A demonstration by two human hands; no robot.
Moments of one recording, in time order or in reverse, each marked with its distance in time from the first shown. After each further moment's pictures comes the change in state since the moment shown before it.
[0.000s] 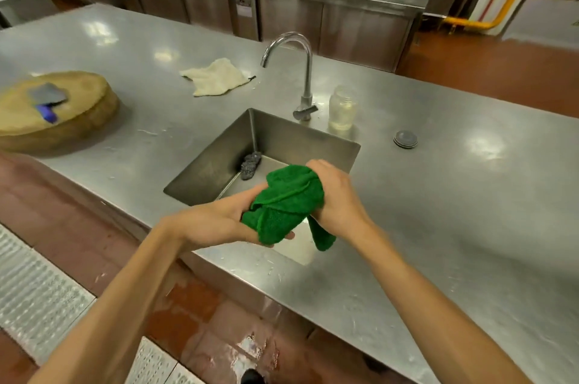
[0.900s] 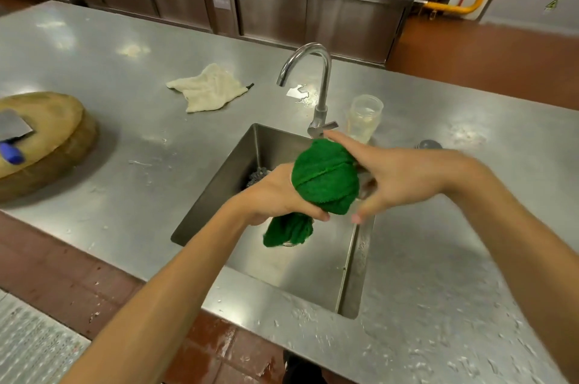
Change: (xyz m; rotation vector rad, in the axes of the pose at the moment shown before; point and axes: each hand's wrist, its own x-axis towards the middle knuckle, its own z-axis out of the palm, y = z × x) left_hand 0.102 0.006 -0.158 0.011 0.229 0.060; right_hand 0.166 -0.013 -0.046 -0.058 -0.797 0.203
